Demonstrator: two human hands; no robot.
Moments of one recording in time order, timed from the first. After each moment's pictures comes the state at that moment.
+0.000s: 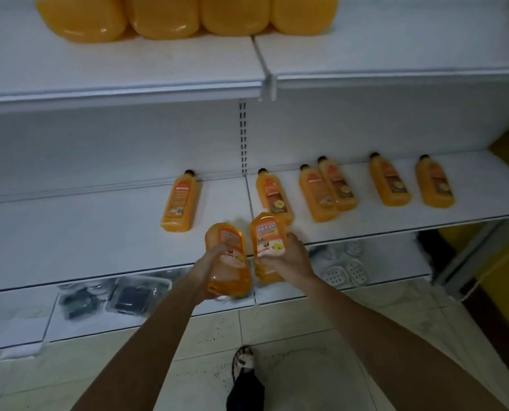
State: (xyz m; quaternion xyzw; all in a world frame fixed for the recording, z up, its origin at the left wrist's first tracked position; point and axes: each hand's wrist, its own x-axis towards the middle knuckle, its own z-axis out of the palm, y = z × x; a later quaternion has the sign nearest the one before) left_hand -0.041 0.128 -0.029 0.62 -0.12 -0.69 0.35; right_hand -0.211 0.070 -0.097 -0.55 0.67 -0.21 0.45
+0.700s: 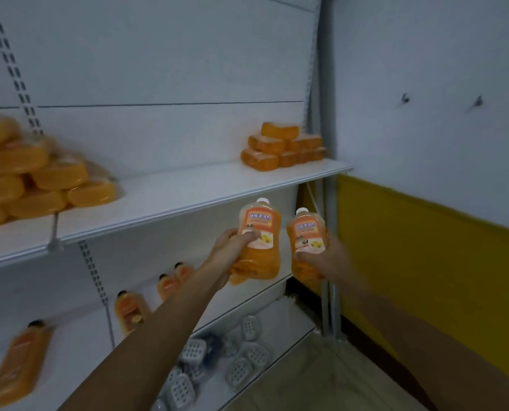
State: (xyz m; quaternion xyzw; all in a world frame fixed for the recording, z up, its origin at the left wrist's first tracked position) left_hand -0.365 0.116 0.192 0.43 -0.52 -0.63 0.38; right_hand -0.572 0.163 0.150 -0.44 0.72 -0.48 0.24
